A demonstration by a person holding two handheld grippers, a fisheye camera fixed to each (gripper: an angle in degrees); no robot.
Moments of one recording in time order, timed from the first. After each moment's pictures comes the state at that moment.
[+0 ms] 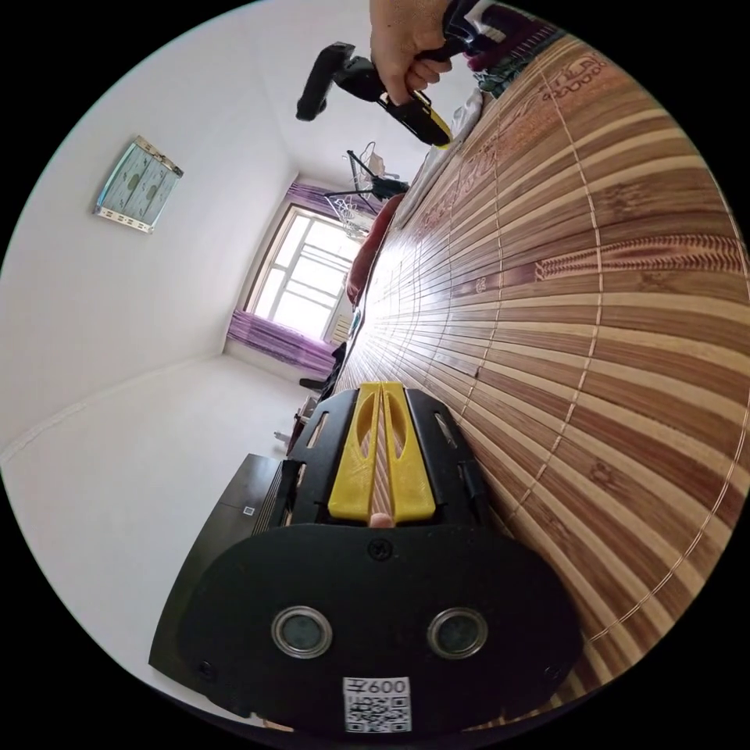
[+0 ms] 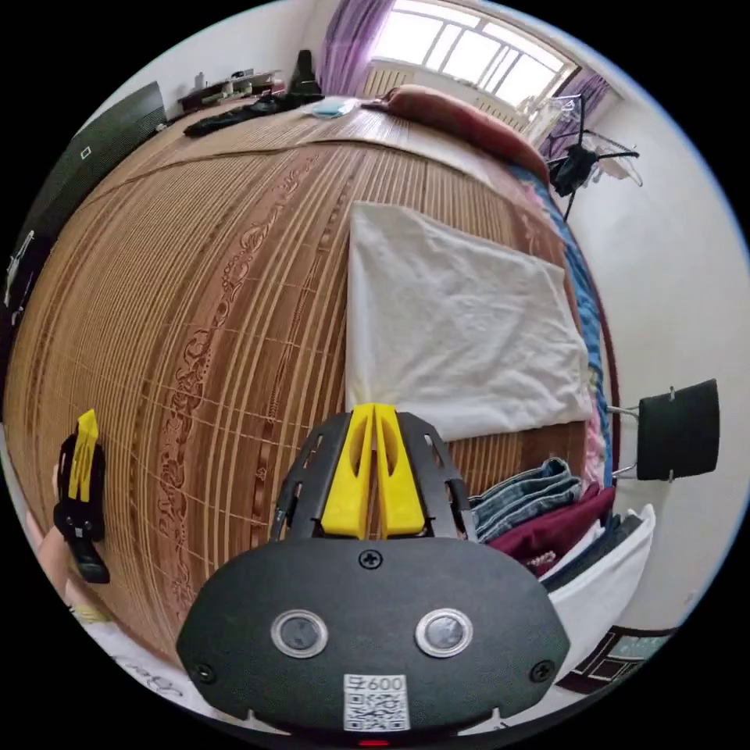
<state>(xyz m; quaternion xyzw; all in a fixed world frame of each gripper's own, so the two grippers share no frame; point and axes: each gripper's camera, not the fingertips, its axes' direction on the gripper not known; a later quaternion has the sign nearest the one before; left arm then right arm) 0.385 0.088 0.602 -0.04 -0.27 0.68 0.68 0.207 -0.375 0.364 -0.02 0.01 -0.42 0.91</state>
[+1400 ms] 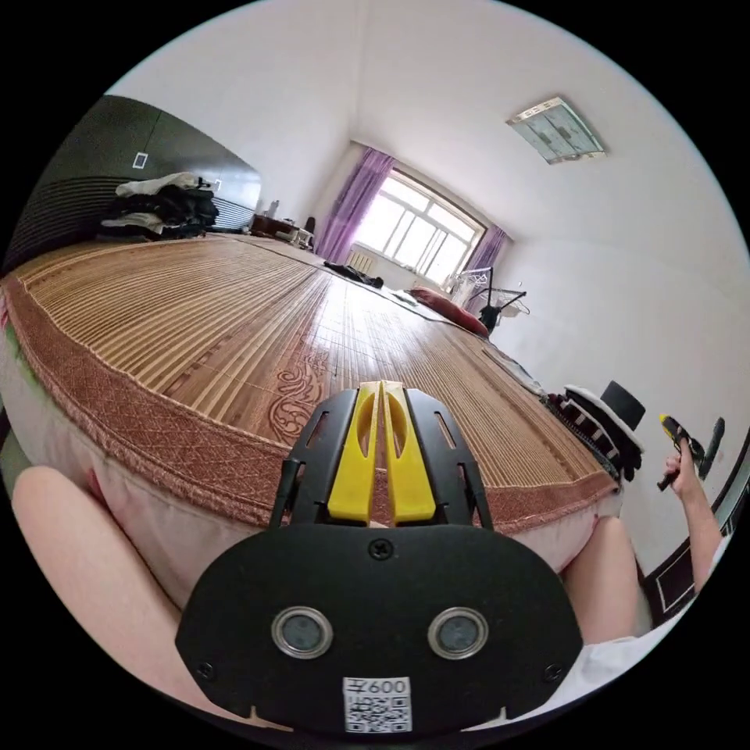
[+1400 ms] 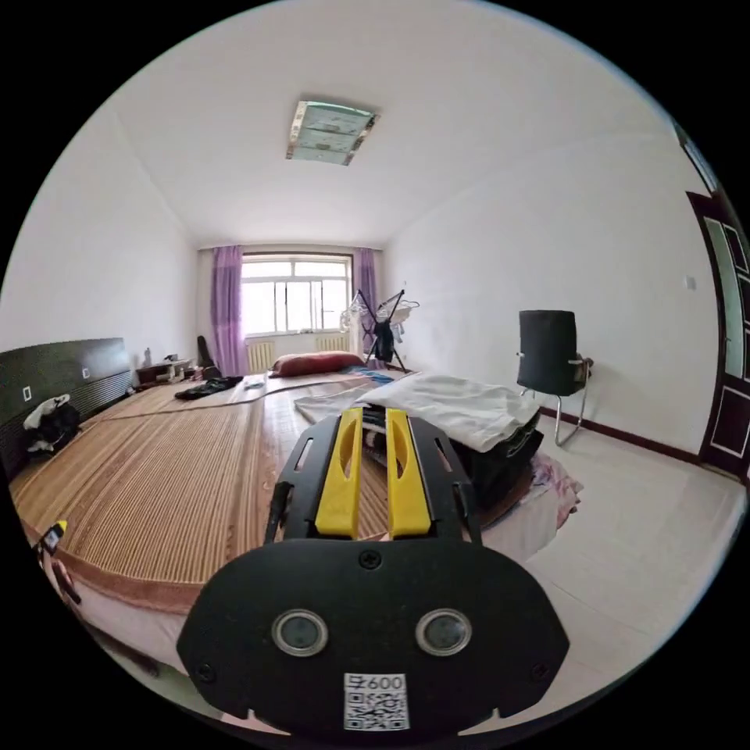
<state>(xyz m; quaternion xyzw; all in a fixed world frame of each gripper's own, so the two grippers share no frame) -0.111 0.176 0.190 -0.04 -0.06 0.10 0.99 0.665 0.065 -0.011 0.23 0.06 -0.09 0.97</state>
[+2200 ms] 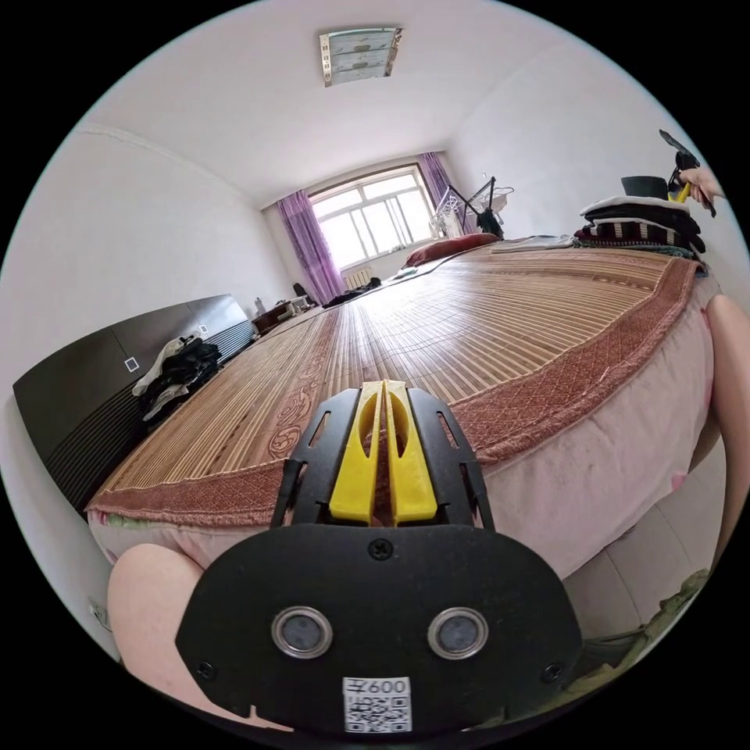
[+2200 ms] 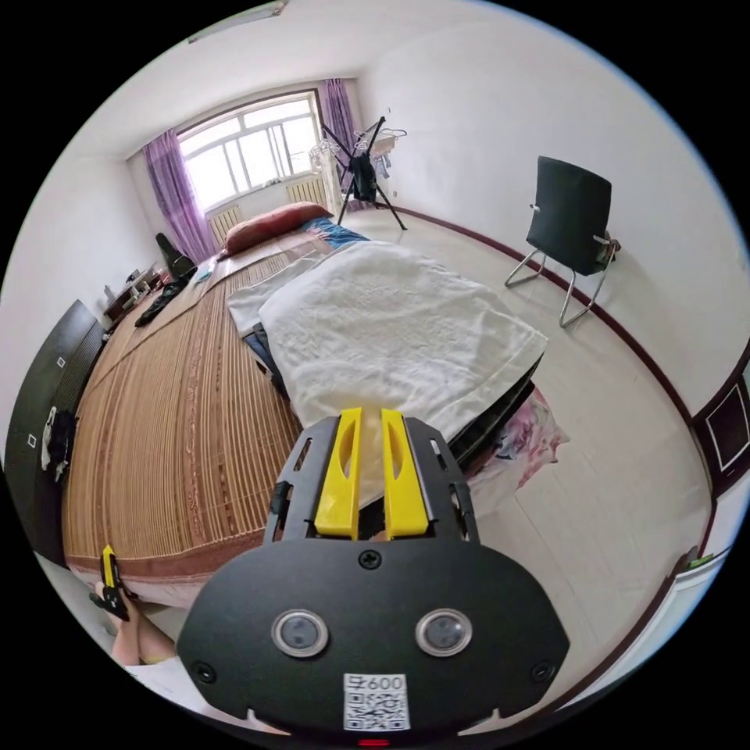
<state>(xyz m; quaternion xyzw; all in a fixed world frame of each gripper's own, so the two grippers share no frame) -0.040 0.318 0.221 -0.04 -0.22 0.37 0.90 0.742 -0.074 0.074 -0.06 0.09 -0.10 0.99</state>
